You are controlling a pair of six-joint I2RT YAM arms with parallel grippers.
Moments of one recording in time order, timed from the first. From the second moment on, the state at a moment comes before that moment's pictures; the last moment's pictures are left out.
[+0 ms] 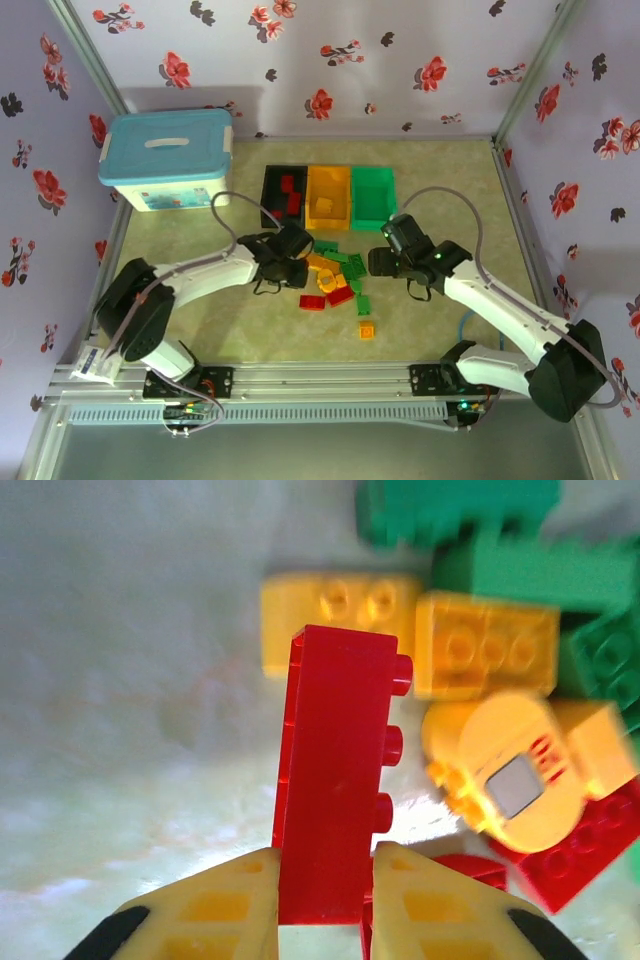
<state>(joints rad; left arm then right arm) -0.79 1.51 1.03 -0.64 -0.03 -0.58 0.65 1.14 0.82 -0.73 0.12 0.54</state>
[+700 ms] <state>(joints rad) -0.40 1.96 1.71 -0.79 0.04 -0.37 0.71 1.13 0.78 -0.71 0.07 0.62</state>
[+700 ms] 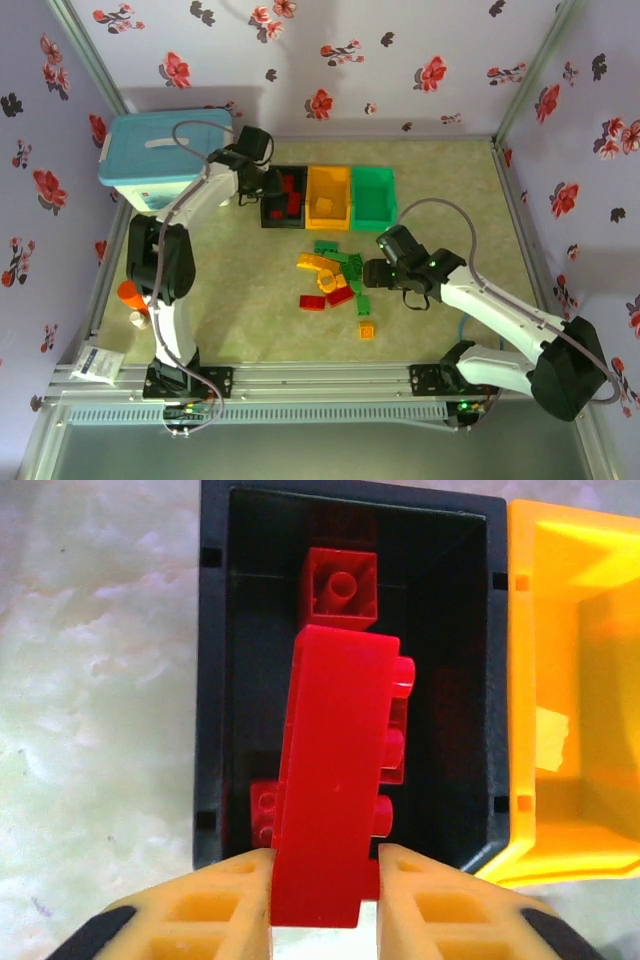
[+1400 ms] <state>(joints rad) -0.46 1.45 1.28 -0.74 0.02 -0.40 0.84 1.21 0.75 -0.74 0.07 0.64</state>
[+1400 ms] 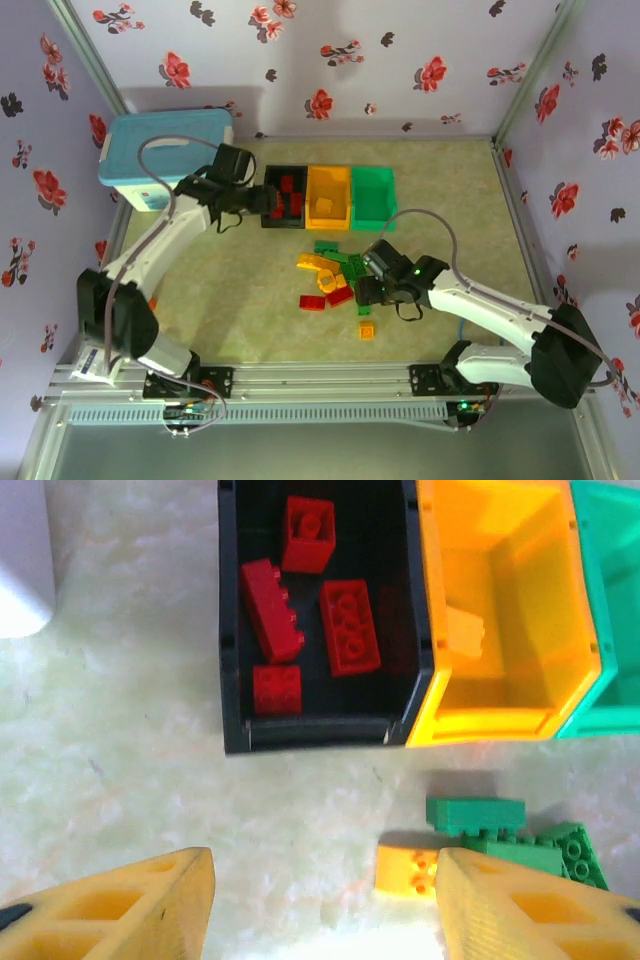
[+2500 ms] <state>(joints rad) -0.86 1.07 0.75 -0.67 -0.12 -0.61 0.61 1.45 1.24 -0.88 0.19 0.49</state>
